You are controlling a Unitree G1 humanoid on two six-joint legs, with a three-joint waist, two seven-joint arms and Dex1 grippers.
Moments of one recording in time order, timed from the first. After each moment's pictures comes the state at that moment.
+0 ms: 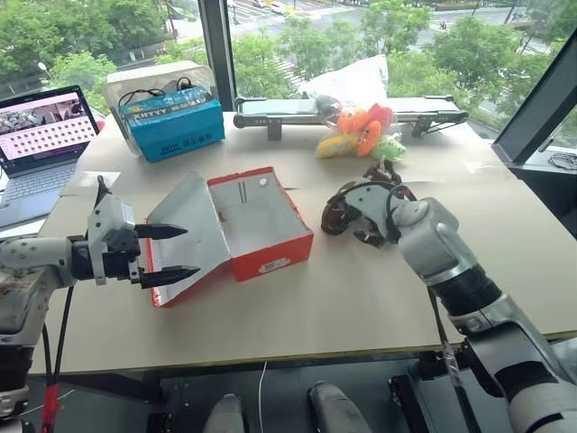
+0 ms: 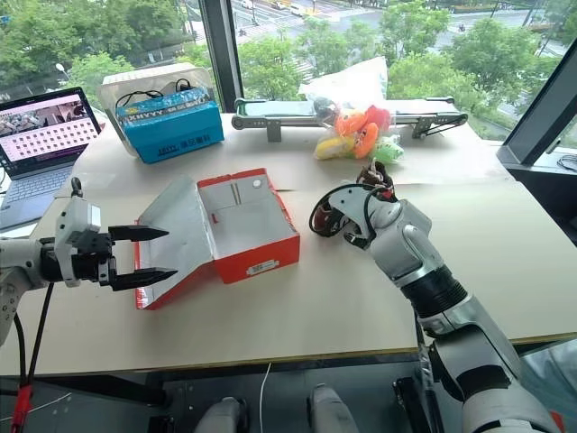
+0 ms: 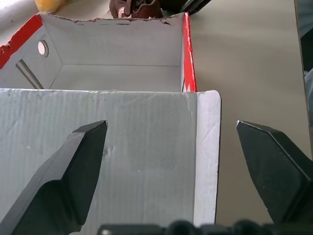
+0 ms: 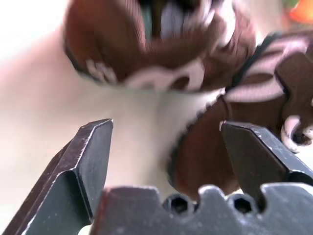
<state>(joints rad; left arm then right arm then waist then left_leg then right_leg) -0.27 0.97 0.22 -0.05 -0.55 0.39 -1.26 -0.87 -0.53 0.36 0.02 -0.28 1.06 0.72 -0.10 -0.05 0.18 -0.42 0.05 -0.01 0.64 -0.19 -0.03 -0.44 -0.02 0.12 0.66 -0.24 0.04</state>
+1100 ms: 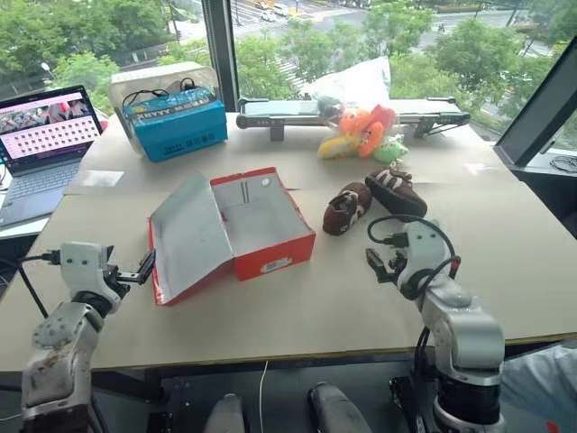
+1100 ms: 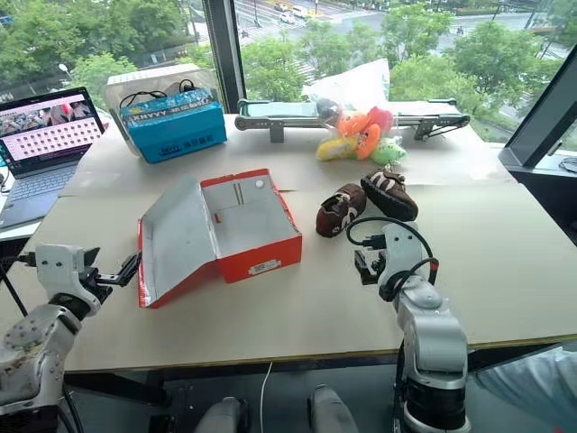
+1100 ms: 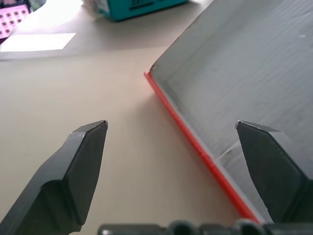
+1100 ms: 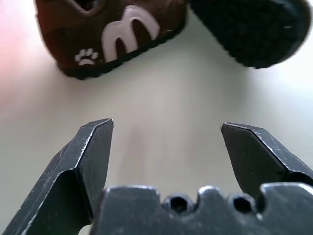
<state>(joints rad) -0.02 0.44 0.48 -0.10 -0.35 0.36 -0.33 -0.22 -0.13 -0.13 -0.53 -0.06 0.97 0.16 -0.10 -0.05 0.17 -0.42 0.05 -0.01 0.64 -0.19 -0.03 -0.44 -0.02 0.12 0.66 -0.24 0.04</state>
